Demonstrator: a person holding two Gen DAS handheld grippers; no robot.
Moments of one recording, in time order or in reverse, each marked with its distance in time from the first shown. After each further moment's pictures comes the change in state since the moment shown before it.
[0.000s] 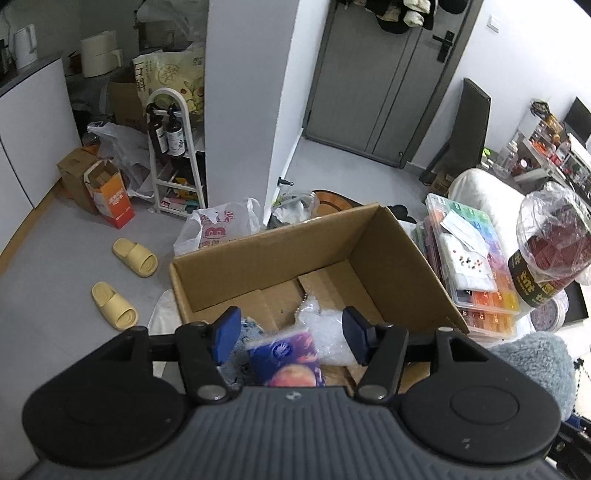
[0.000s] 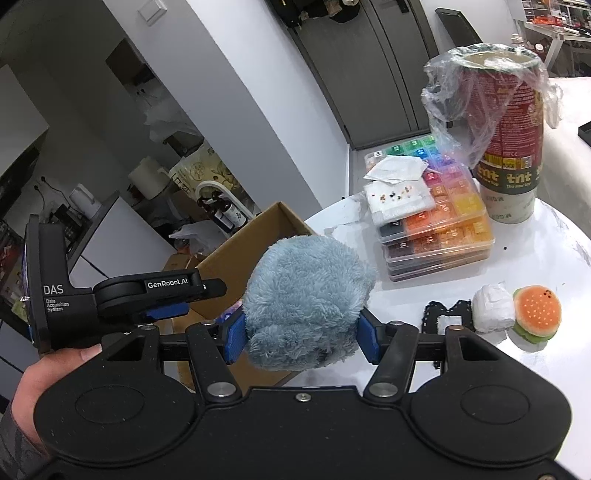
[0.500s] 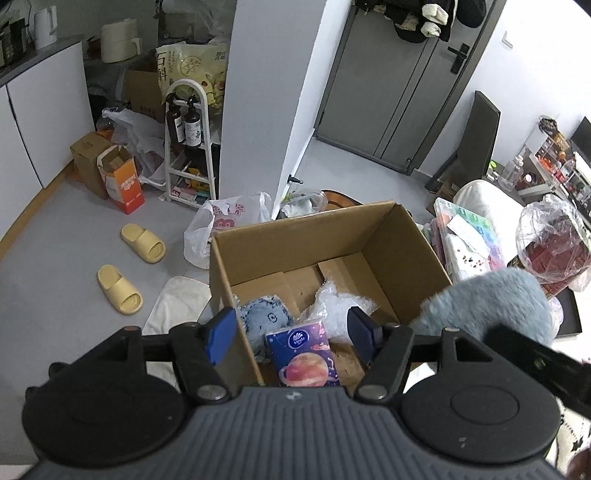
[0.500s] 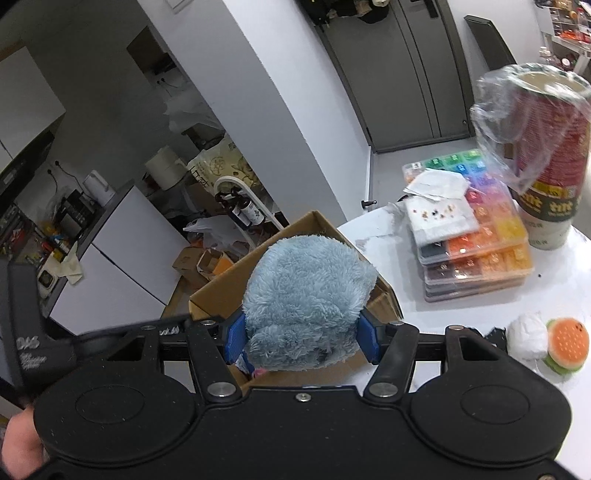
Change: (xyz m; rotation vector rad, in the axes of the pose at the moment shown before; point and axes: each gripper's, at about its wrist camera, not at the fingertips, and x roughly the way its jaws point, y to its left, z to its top) left arm -0.024 0.022 -0.012 -0.066 0.006 -0.002; right arm 0.025 0.027 0.021 -0.066 0.014 0.033
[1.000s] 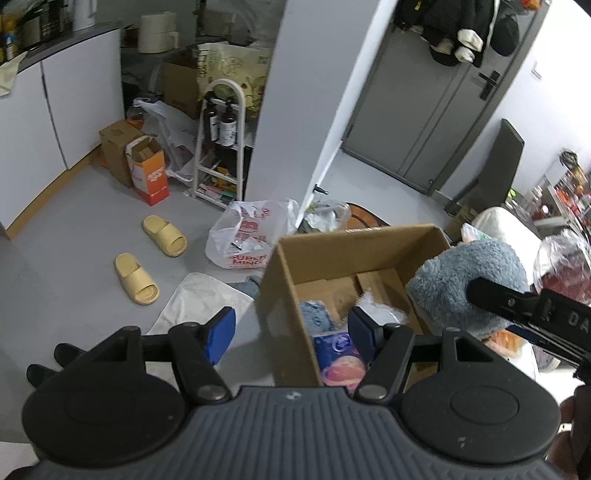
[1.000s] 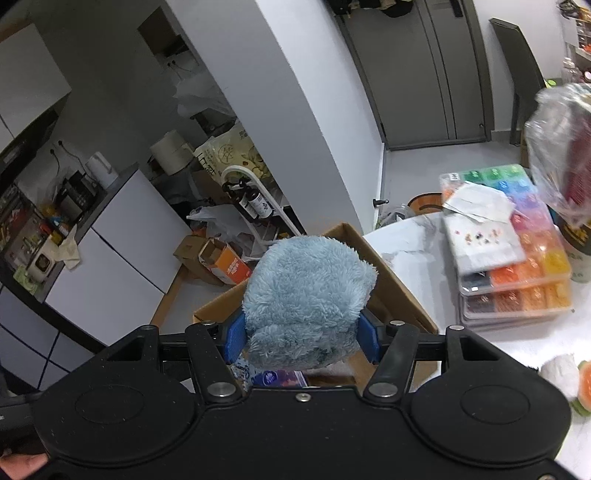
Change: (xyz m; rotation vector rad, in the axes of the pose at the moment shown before) left arm -0.017 0.038 0.001 -0.104 -0.027 0.045; right arm 0.043 0.028 0.020 -0.064 0.033 -0.001
